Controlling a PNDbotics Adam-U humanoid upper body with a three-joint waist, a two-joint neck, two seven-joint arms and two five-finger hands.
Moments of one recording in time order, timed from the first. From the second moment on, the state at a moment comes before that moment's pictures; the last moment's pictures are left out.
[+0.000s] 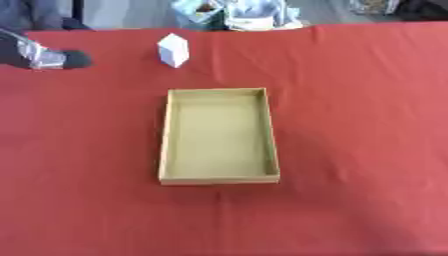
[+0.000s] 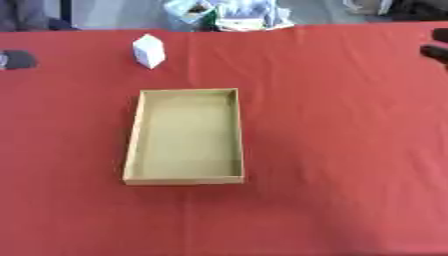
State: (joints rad) left arm -0.68 0.85 -0.08 -1.70 -0.33 -0.31 -0.30; right arm -0.17 -0.37 -0.10 -1.99 -0.34 -0.43 0.05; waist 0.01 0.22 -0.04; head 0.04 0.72
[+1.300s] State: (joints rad) left arm -1.13 0.58 -0.17 -0.98 -0.83 -0.46 -0.41; right arm -0.16 -0.38 -0.09 -1.99 -0.36 -0.42 0.08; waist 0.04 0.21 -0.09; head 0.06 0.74
